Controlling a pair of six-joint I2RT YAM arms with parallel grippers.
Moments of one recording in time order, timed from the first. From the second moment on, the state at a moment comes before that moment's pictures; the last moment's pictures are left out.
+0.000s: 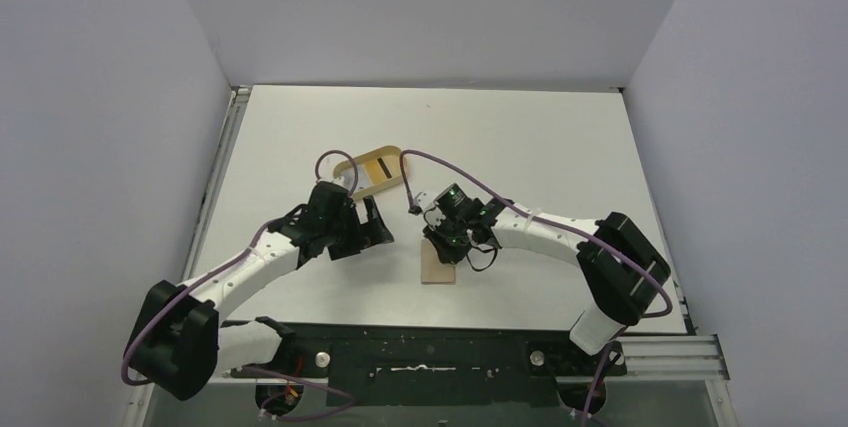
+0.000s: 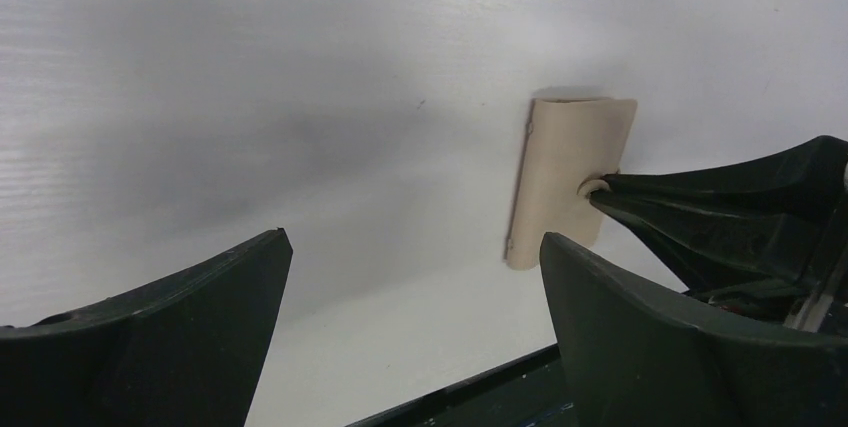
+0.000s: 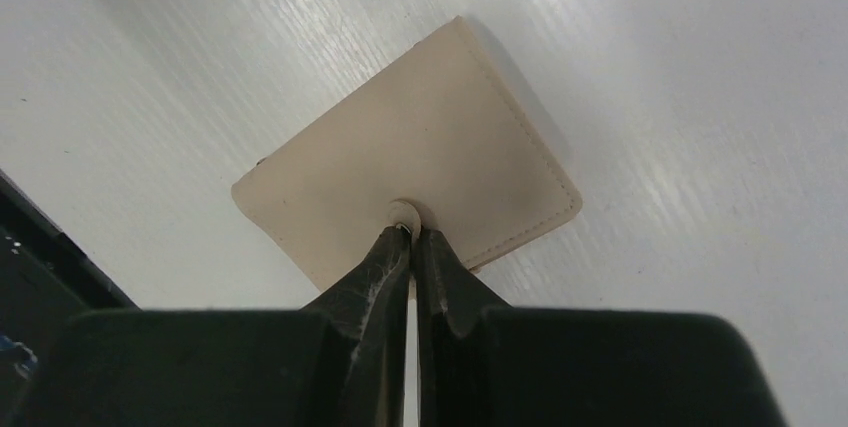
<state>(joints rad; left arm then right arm) -0.49 1.17 0.65 -0.38 0.13 -0.76 0.84 1.64 0.96 -0.44 -0.13 -0.06</state>
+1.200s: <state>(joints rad) -0.56 1.43 0.57 0.24 0.20 -1.06 0.73 1.63 1.09 -0.35 -0.48 -0.04</state>
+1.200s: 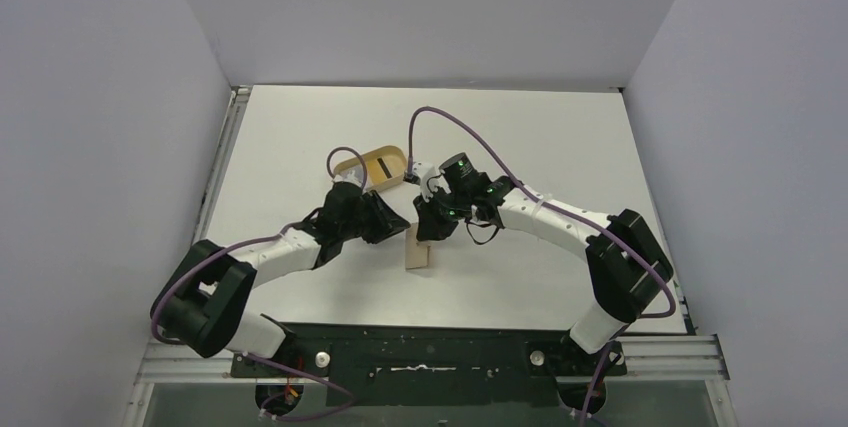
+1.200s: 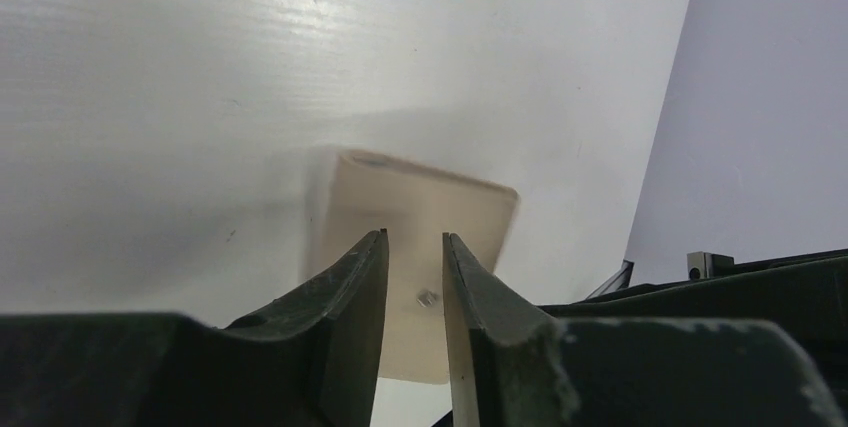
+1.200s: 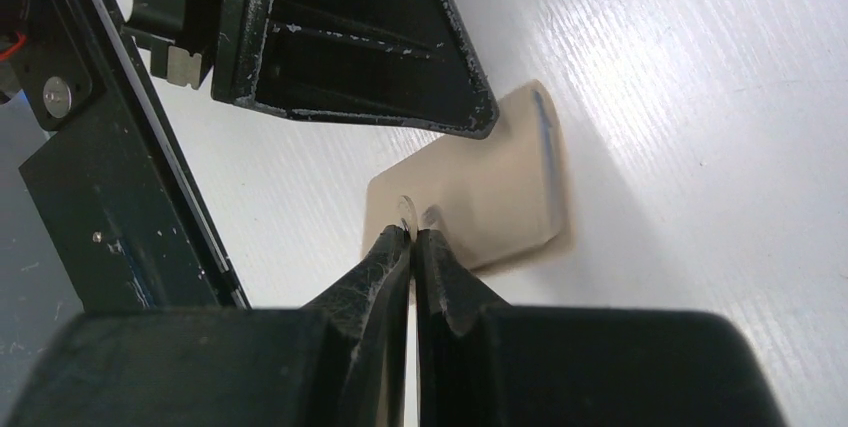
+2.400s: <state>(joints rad) -0.62 1.42 0.63 0.01 0.18 -0.95 0.58 1.61 0.84 -0.10 -0.57 0.15</state>
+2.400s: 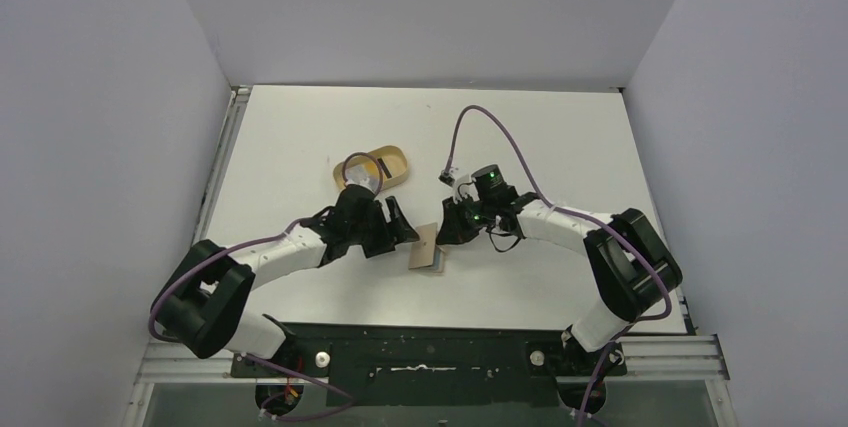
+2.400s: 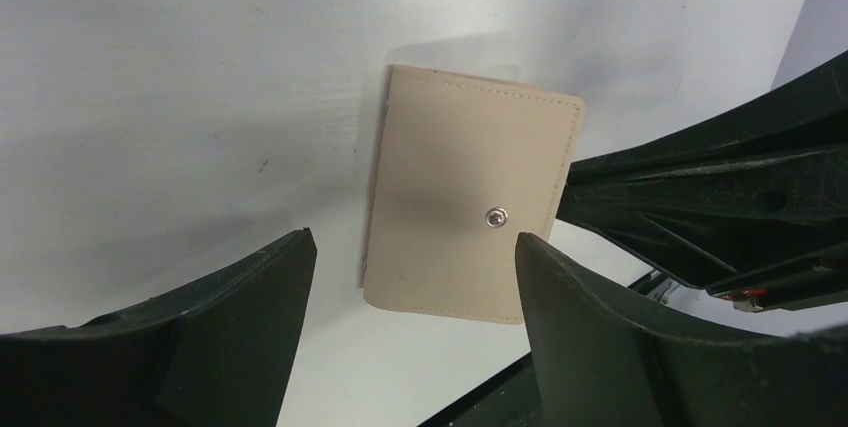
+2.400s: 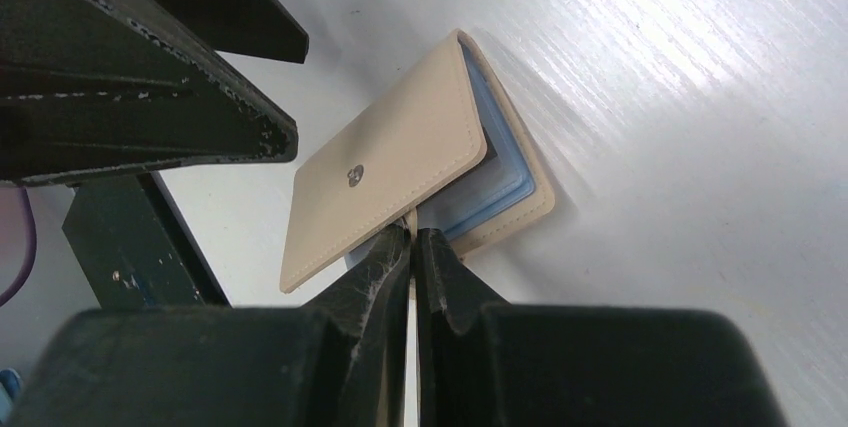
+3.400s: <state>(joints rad) -0.80 1.43 0.79 -0.16 0.10 -0.71 0.58 1.63 0.92 -0.09 -0.57 0.15</state>
